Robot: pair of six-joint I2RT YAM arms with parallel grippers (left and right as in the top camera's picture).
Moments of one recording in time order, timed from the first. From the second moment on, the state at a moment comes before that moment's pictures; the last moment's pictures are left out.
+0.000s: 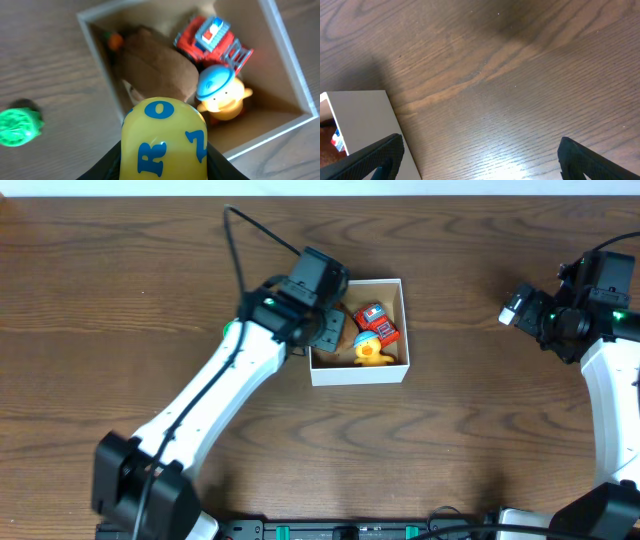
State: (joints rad) left arm -0.56 1.69 1.45 -0.86 0.02 -0.20; right arm -0.23 1.49 1.24 -0.82 -0.14 0.33
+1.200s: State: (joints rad) left arm -0.18 1.69 1.44 -0.92 -0.17 -0.32; right arm -0.23 1.49 1.24 -0.82 -0.14 0.33
